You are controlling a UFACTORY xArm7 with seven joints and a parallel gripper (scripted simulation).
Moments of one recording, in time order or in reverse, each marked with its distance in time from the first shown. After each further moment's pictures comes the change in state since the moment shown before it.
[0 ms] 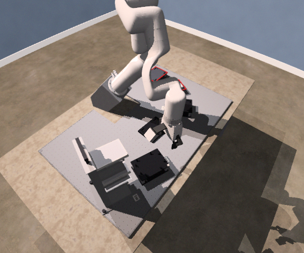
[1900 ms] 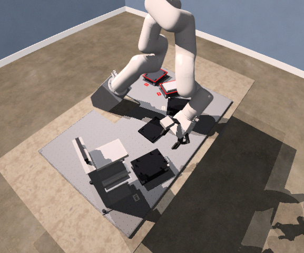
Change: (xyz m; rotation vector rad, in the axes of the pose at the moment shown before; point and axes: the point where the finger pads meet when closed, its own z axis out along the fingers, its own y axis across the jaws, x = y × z) arm 0.000 0.000 0.006 0.001 0.648 -0.001
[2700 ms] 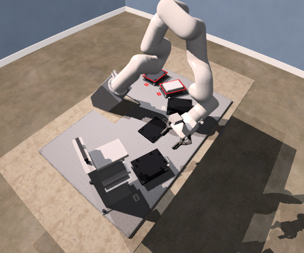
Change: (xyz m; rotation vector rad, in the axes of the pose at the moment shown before) arm 0.000 0.000 0.000 0.001 0.337 0.001
